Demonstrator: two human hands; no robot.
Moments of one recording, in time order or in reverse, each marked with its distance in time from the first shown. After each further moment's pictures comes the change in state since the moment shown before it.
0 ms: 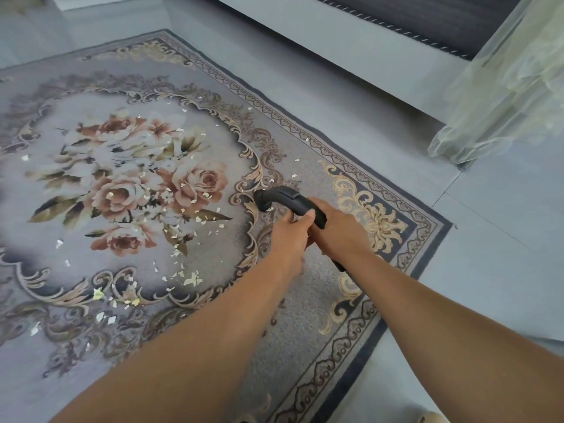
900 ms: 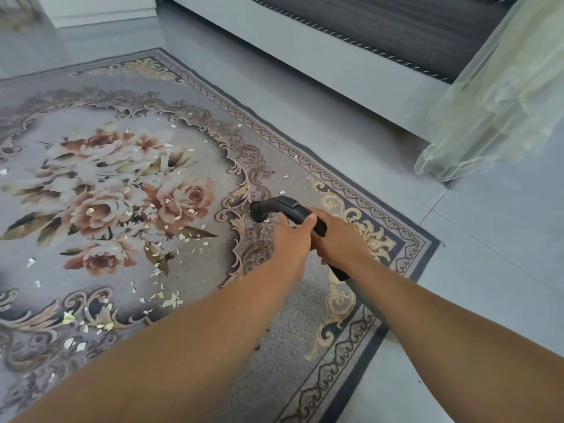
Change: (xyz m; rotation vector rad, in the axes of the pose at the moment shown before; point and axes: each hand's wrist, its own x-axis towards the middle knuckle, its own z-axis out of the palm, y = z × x) left_hand 0.019 0.008 0.040 0.115 0.096 0.023; right_hand 0.025 0.022 -0.021 0.013 -0.013 -0.003
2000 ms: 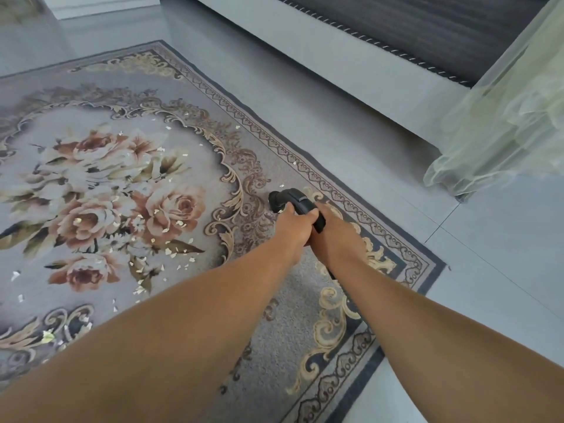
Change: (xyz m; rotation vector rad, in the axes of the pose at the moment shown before) left_hand 0.070 0.043 0.053 0.191 -0.016 -0.081; right_hand 0.058 -0.007 -0.038 -0.067 0.025 0.177
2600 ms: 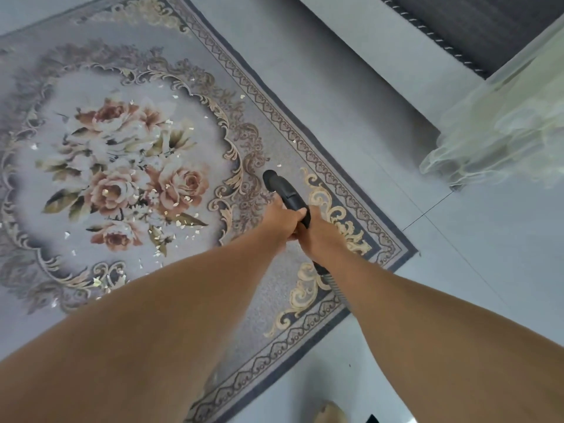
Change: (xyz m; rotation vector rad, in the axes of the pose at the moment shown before) left_hand -0.051 0.075 0.035 0.048 0.094 -0.265; right_hand -0.004 -0.006 -0.089 0.040 -0.408 0.018
